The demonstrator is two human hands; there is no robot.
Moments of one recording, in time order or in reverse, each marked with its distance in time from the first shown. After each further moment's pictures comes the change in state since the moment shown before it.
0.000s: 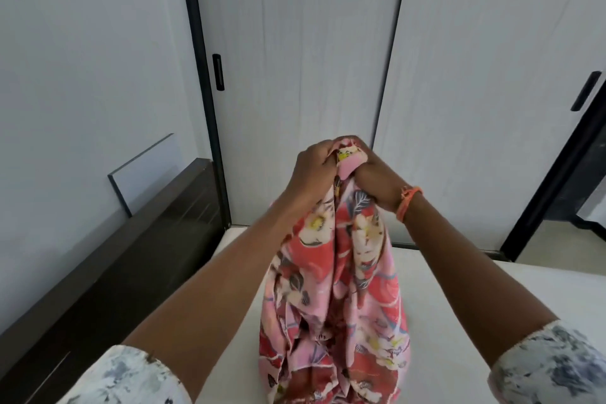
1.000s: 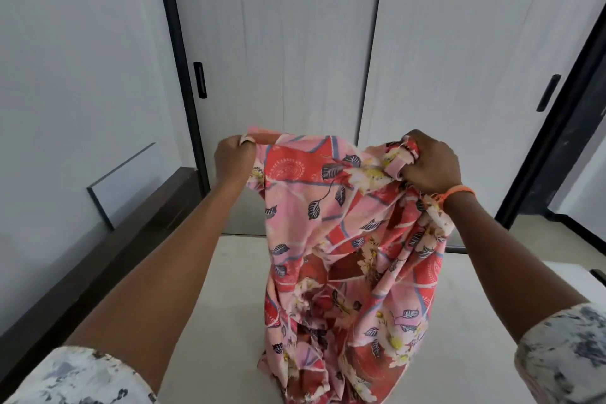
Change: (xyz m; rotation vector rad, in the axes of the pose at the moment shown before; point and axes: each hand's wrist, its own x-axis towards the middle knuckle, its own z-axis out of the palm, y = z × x) left_hand 0.028 -0.049 -0.076 -0.065 0.325 -0.347; right_hand -0.031 0.014 -0.103 -0.832 0.488 0.000
